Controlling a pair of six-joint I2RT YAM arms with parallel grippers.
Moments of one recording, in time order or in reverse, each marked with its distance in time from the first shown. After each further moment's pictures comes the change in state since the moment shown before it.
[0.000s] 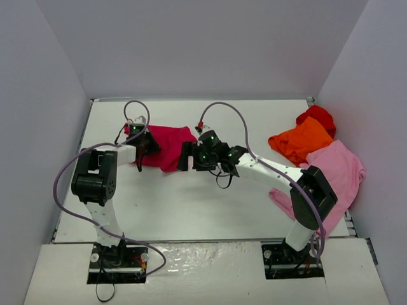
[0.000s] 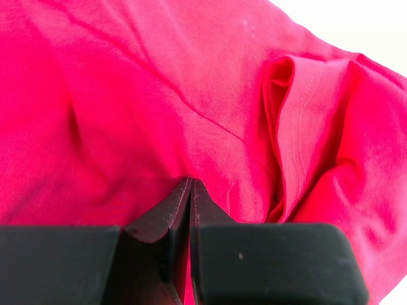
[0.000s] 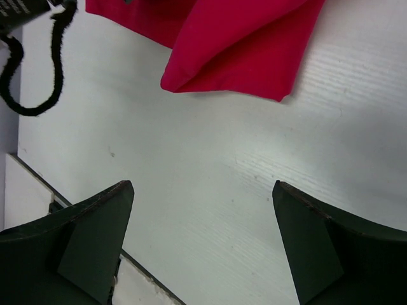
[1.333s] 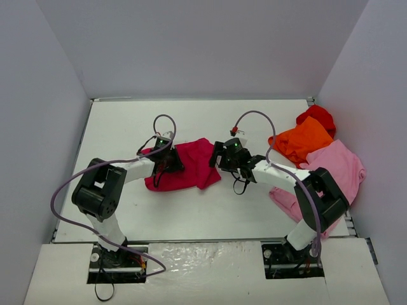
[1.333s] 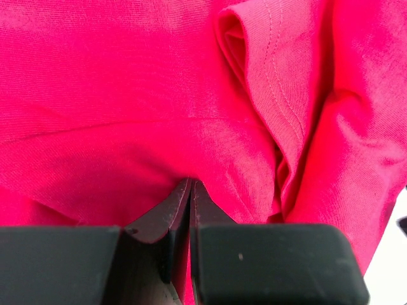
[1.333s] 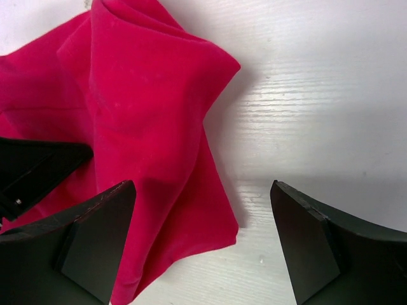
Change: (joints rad) left arm -0.301 -0.154 -0.142 -0.112 -0.027 -0.099; right arm -0.175 -0.084 -0.326 0.179 0.260 0.035
